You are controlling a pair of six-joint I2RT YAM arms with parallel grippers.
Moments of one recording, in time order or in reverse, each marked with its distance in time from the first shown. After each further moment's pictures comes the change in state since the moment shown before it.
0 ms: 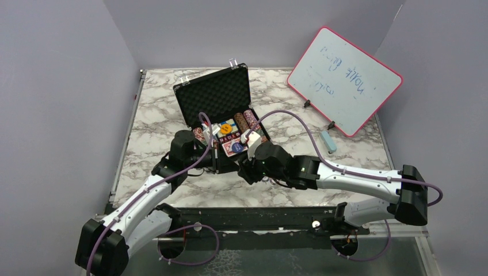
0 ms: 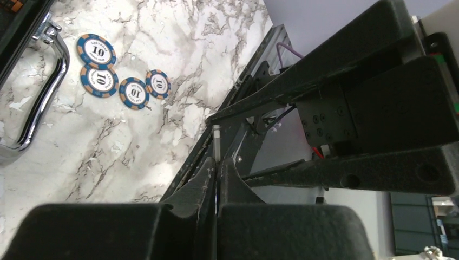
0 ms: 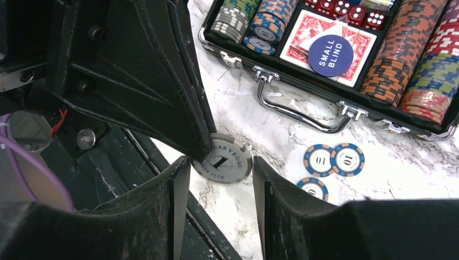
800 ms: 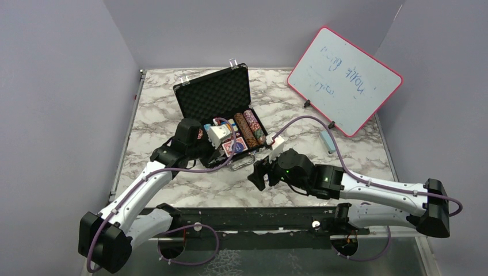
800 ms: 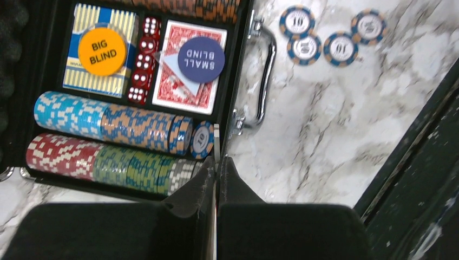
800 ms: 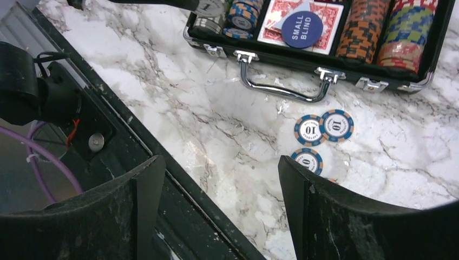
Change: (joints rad) left arm 0.000 0.100 0.258 -0.472 -0.440 1.019; right arm 0.000 -0.253 -0.190 0.032 0.071 0.117
